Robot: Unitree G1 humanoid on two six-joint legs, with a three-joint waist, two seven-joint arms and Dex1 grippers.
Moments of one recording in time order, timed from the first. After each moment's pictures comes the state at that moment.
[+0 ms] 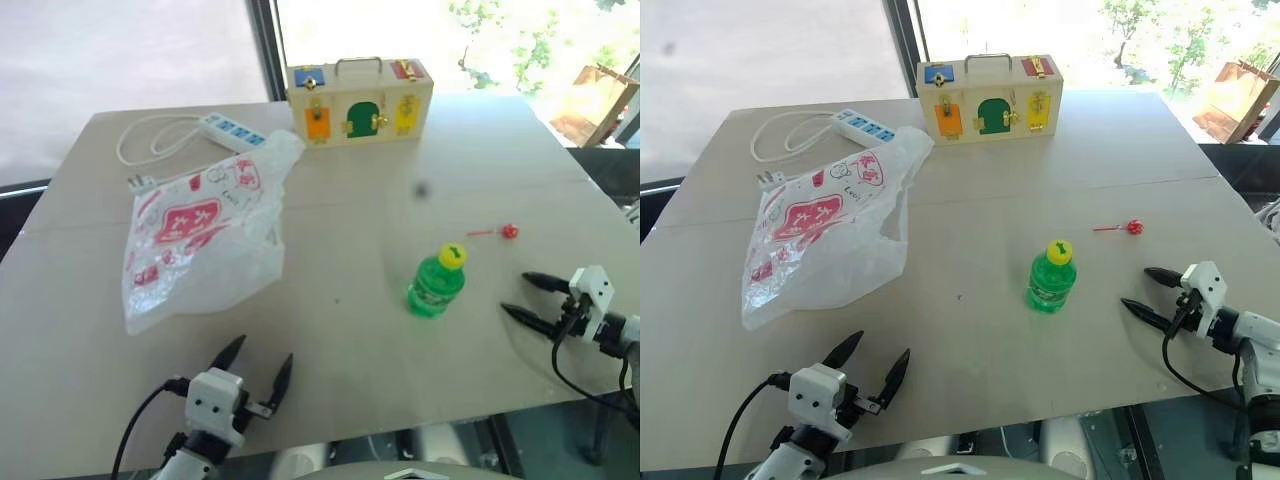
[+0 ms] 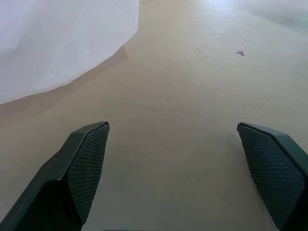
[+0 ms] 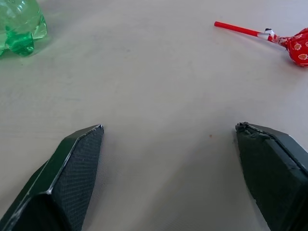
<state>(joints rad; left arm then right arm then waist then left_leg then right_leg) 0.72 0.28 0.02 -0.39 -0.12 -0.27 -0.38 -0.14 -0.70 -0.23 0.54 0.36 -0.20 1.22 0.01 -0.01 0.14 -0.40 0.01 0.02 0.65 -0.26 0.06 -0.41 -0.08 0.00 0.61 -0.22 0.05</state>
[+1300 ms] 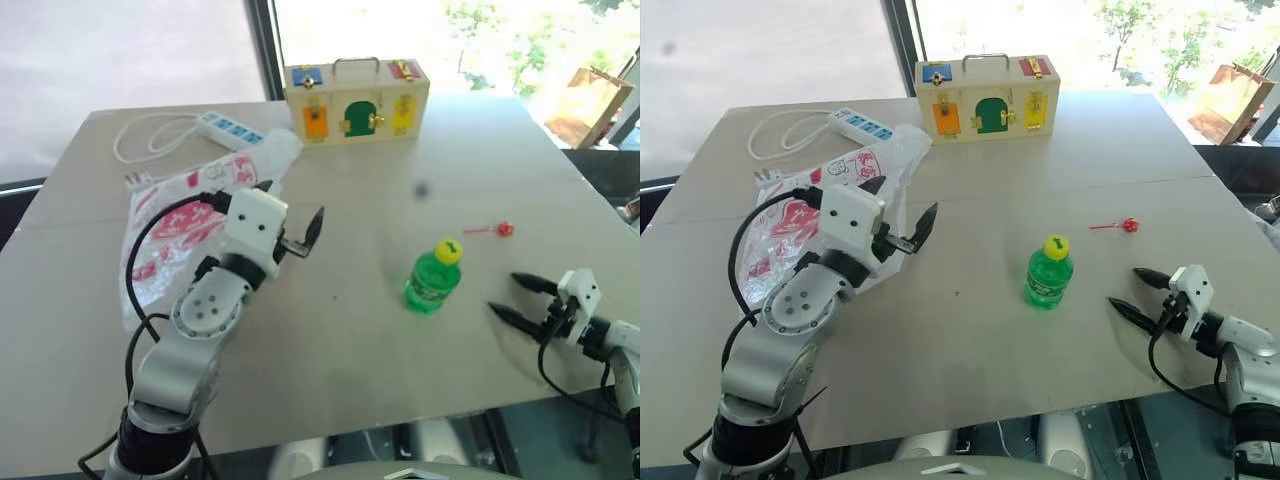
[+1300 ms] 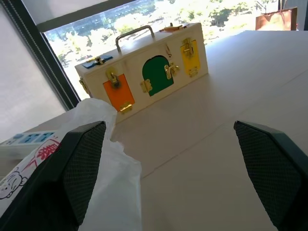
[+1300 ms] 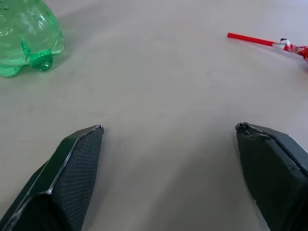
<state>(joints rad) -0.19 0.47 -0.07 -0.73 -0.13 0.67 -0.11 -0.07 -0.63 -0.24 0.41 0.41 -0.15 1.18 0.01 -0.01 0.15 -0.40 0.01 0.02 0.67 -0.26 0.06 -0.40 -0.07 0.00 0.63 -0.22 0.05</state>
